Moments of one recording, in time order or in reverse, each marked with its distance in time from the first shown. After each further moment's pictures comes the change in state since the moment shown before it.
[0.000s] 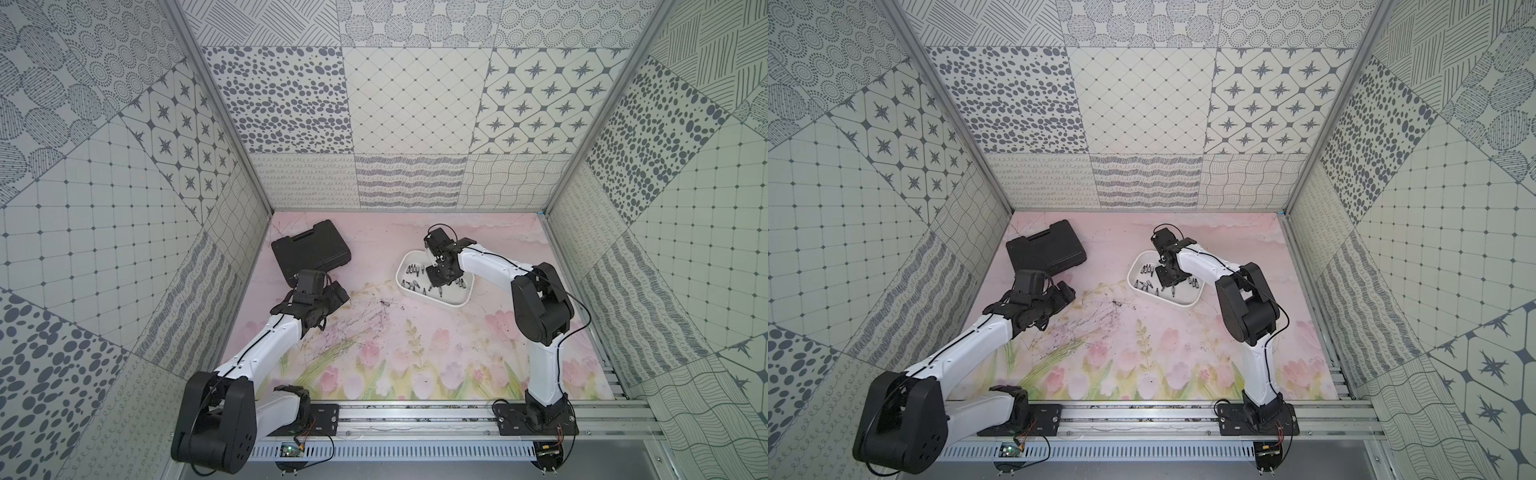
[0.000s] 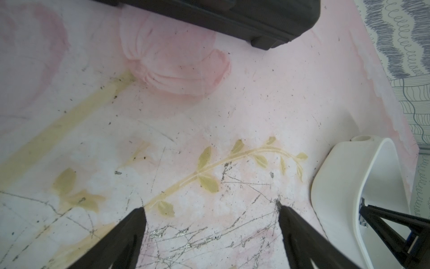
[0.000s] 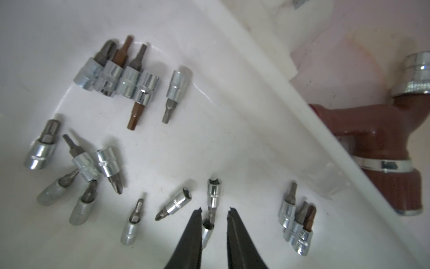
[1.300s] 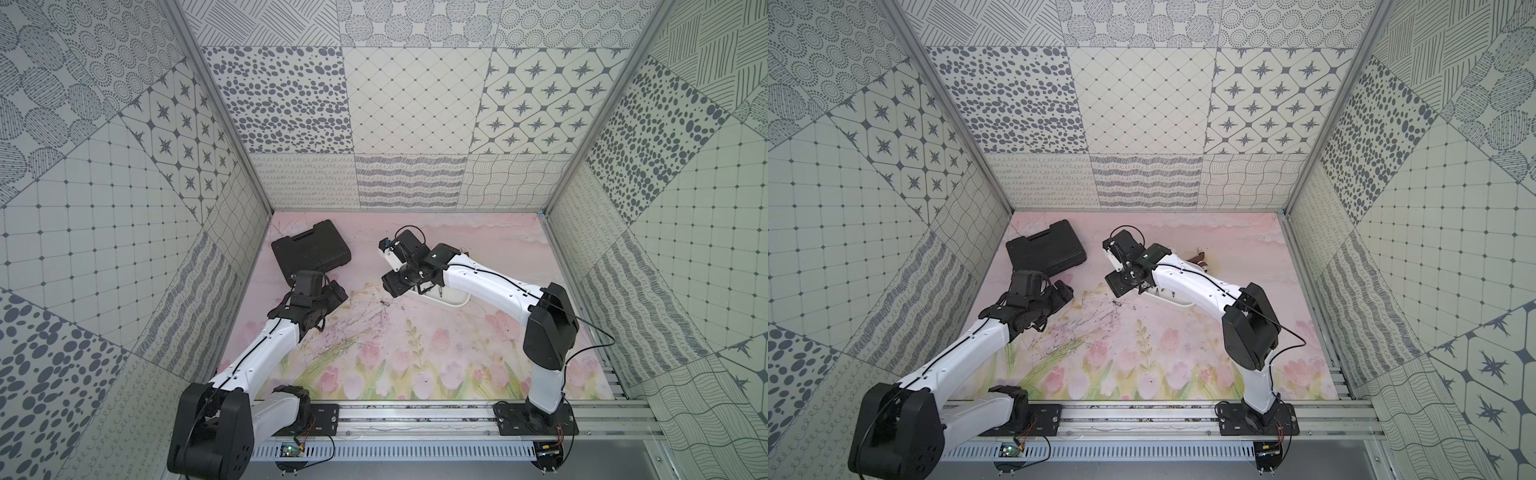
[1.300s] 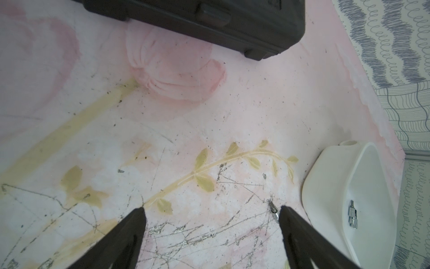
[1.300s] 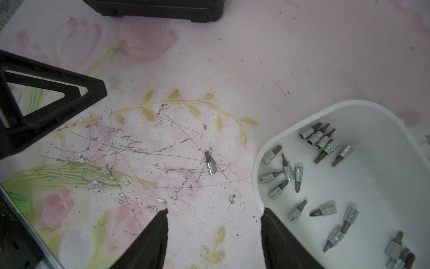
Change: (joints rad) left arm 0.000 -0.054 -0.008 -0.008 -0.015 -0.019; right arm 0.327 -0.098 0.160 -0.002 -0.147 0.017
